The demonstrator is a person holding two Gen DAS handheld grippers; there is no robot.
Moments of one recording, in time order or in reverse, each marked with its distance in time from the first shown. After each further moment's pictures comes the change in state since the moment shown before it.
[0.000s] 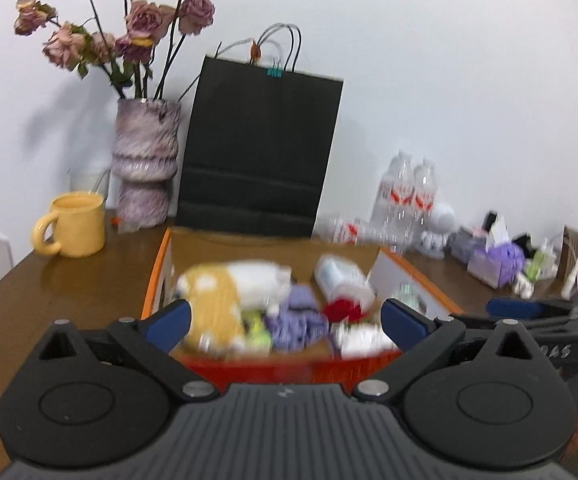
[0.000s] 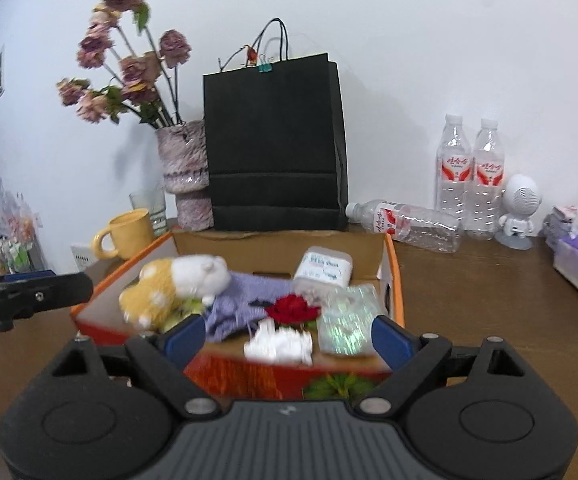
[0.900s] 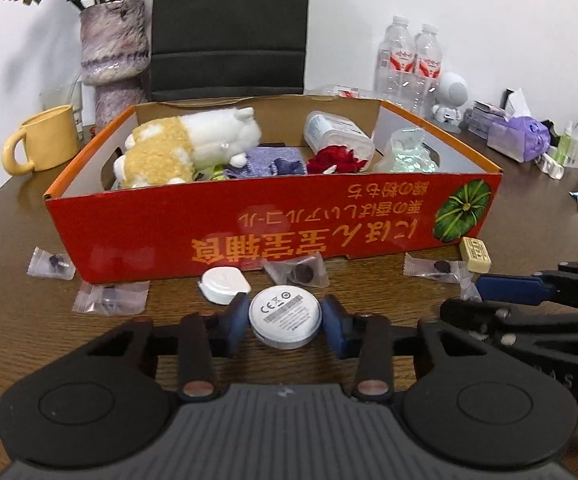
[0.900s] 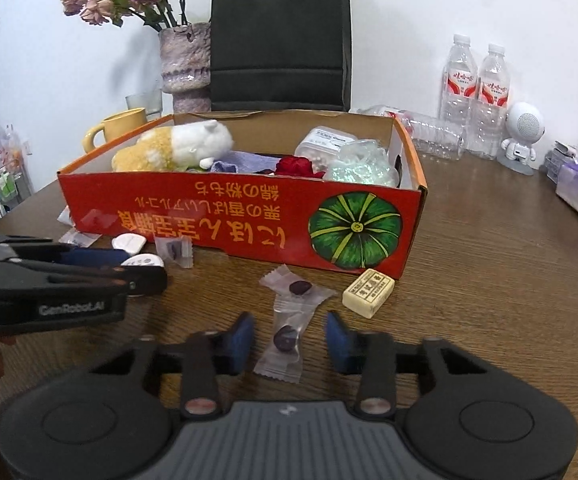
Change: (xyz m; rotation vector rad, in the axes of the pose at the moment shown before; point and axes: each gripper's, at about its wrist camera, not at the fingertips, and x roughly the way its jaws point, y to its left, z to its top) left arm 0.064 -0.046 -0.069 0.110 0.247 0.067; right arm 0.019 0.014 -0.078 -0.048 0.194 -0.036
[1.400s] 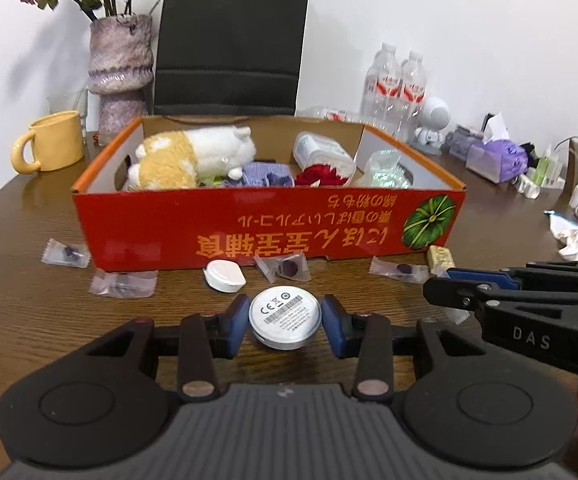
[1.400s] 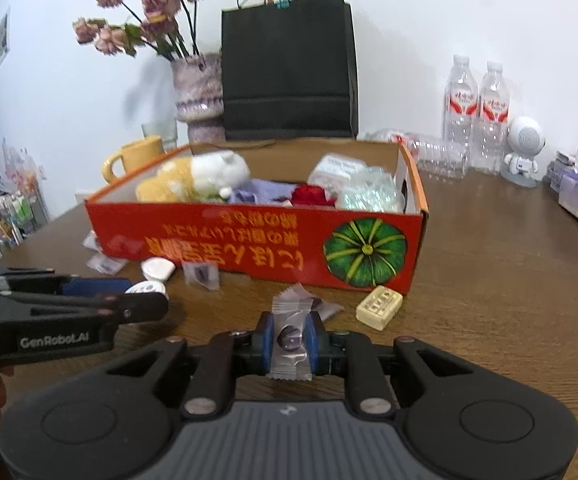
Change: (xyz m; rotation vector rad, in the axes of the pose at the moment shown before) left arm -0.046 0.006 -0.009 -0.048 -0.071 -0.046; right arm -0.026 0.005 0.001 0.027 -0.088 0.046
